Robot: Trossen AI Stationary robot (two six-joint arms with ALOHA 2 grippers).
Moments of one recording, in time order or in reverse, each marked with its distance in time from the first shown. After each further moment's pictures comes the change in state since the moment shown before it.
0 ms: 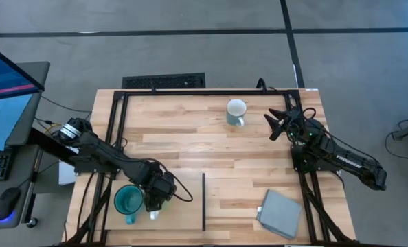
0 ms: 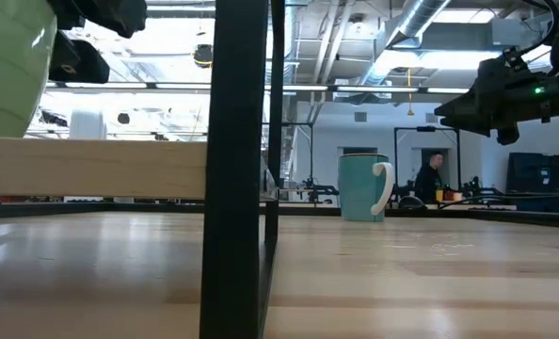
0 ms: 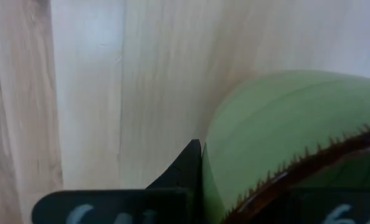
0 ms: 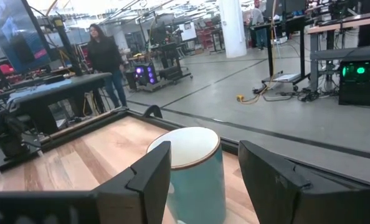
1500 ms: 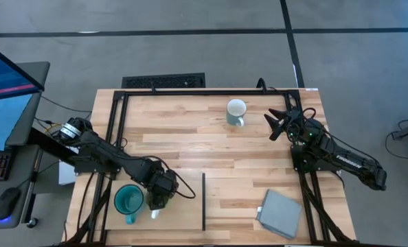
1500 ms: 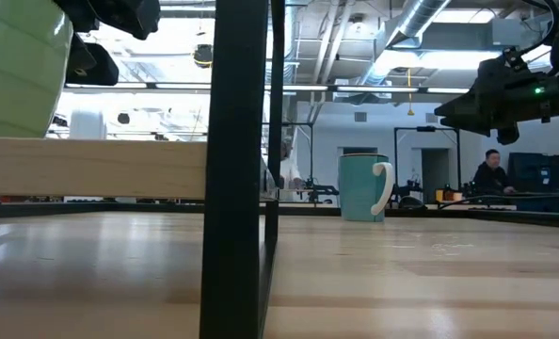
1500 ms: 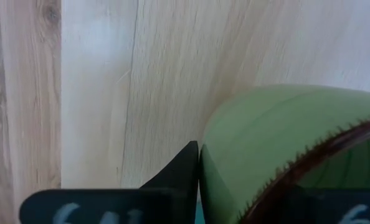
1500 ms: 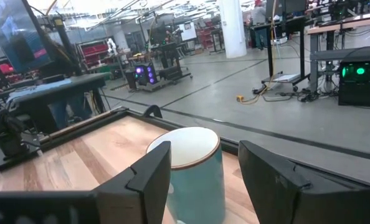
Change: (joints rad) left arm 0.025 -0.001 0.001 0.039 -0.015 -0.013; right arm 0.000 0.000 0.000 0.000 0.000 -0.004
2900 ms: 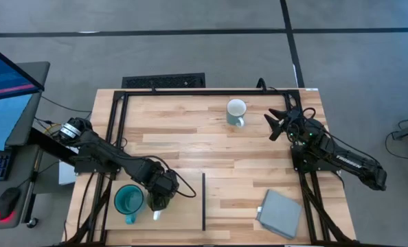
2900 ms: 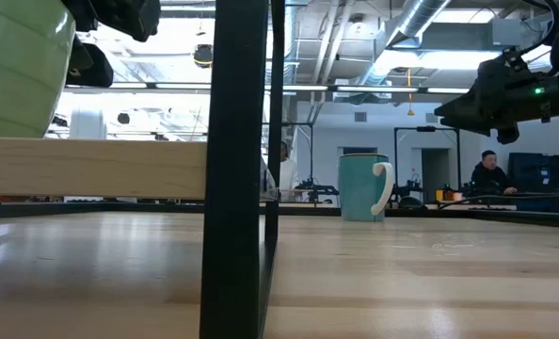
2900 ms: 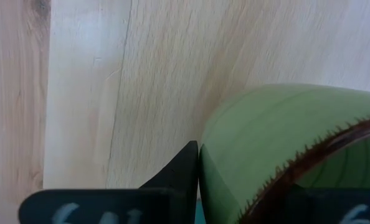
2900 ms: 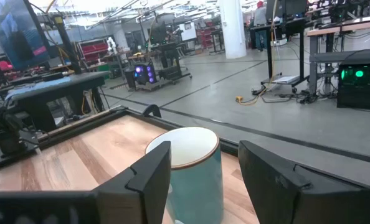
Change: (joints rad) left arm 0.000 0.000 0.000 0.018 0.029 -0.063; right arm 0.000 0.000 0.000 0.000 0.000 -0.015
